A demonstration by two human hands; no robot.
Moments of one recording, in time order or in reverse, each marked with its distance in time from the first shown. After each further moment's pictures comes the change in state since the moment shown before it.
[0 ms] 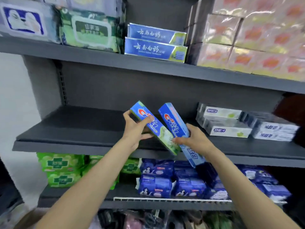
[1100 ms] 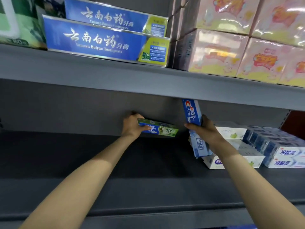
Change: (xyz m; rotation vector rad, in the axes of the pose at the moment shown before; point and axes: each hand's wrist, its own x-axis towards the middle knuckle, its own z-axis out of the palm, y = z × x) left_hand 0.243 -0.058 0.068 1.051 -0.030 0.302; right_hand 0.185 0.065 -0.087 0.272 0.297 0.066
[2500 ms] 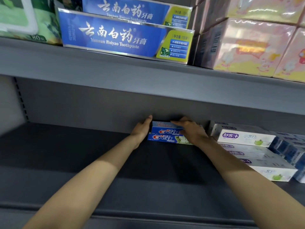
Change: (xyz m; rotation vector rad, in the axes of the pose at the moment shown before) left_hand -0.005 -0.017 -0.001 -0.515 -0.117 -0.400; right_hand 0.063 0.021 0.072 -0.977 -0.312 -0.415
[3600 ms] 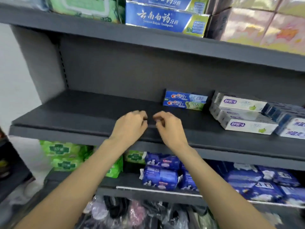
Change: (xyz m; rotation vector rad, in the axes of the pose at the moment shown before) left_hand -0.234 -0.032 -0.094 1.068 0.216 0.527; right_hand -0.183 -0.197 0.018 0.484 0.294 -0.041
